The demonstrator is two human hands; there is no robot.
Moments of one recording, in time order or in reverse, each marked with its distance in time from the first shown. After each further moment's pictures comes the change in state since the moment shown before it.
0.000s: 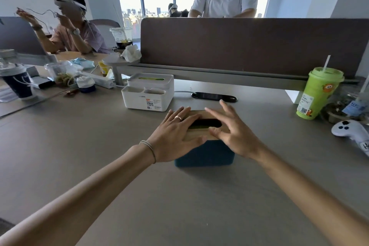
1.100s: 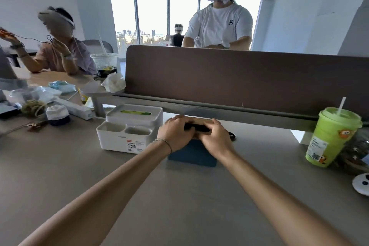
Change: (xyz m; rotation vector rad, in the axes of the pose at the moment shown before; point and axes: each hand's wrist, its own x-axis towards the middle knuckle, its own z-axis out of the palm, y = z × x) left_hand 0.200 -0.068 0.011 -0.094 0.258 -0.248; right_hand 0.176 0.041 0.002 0.053 0.288 0.215
